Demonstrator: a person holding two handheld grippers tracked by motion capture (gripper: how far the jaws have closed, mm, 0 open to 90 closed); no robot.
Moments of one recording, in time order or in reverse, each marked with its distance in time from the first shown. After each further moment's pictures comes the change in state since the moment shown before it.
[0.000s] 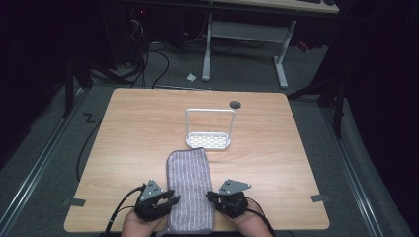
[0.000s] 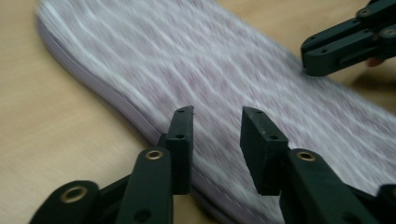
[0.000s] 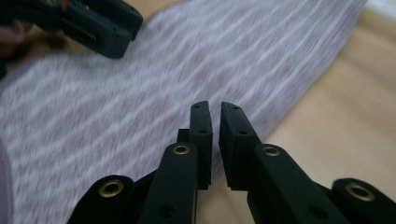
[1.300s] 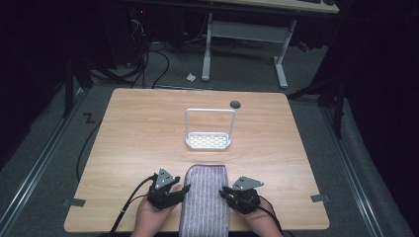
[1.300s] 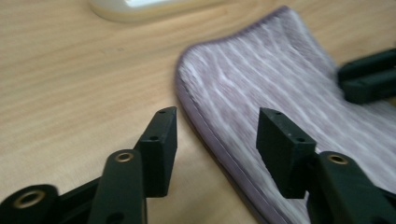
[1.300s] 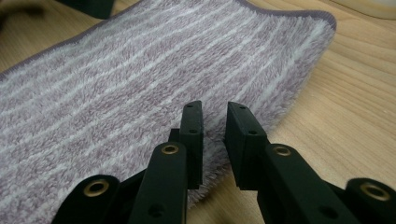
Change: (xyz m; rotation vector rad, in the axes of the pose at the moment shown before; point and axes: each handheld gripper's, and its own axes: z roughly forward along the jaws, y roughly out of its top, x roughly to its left) left arm -0.008 0.021 0.037 -0.026 0.067 -0.022; right arm -0.029 -0.023 -0.014 0.048 -0.095 0.060
